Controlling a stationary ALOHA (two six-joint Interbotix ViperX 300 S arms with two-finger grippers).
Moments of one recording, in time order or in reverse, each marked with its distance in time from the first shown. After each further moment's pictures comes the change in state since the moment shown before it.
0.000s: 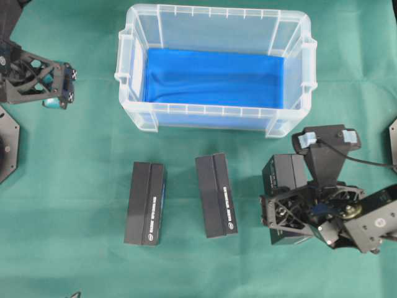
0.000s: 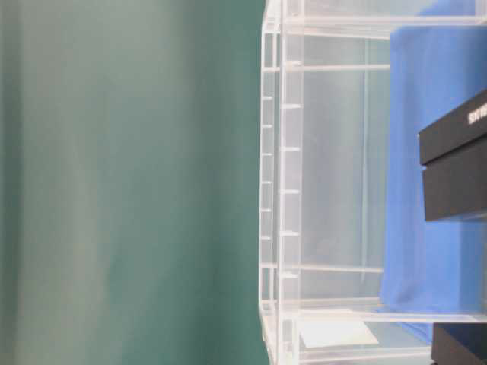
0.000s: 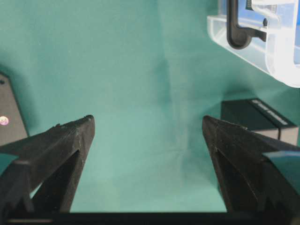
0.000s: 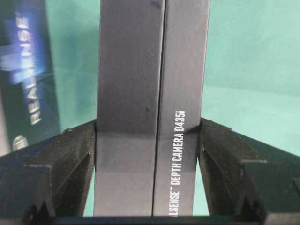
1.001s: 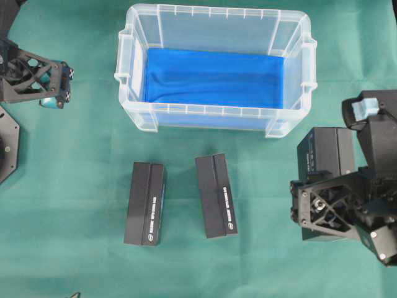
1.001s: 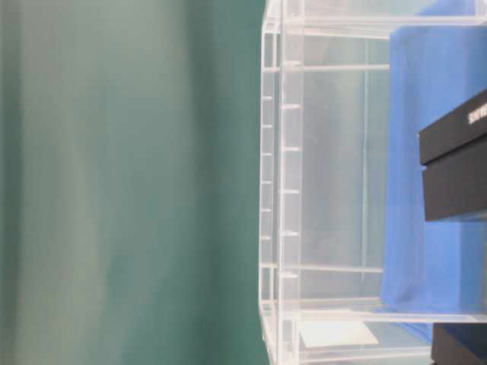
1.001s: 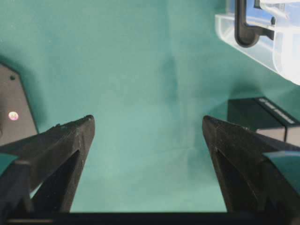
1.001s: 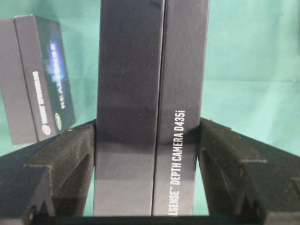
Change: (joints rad) left arm 0.002 0.000 -0.015 0.002 0.041 0.005; right arm 0.034 -0.064 -0.469 -0.011 0.650 -0.107
